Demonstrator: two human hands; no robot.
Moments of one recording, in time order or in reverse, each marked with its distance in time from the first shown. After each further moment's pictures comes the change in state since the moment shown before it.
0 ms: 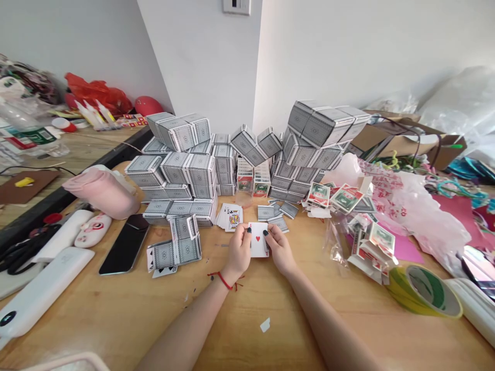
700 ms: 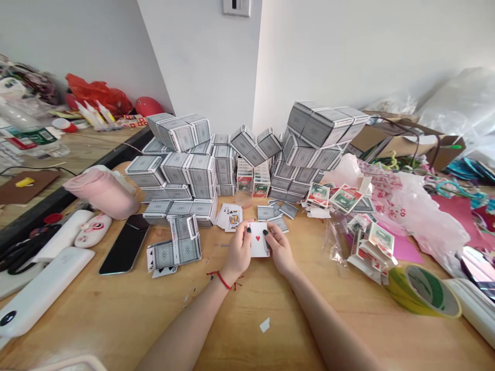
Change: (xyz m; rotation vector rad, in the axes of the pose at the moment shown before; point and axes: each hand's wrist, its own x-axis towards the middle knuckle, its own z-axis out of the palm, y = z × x) left_hand 0.000 0.004 -0.001 -0.001 -0.032 0.060; right_hand -0.001 -0.004 0.002 0.018 0.012 0.011
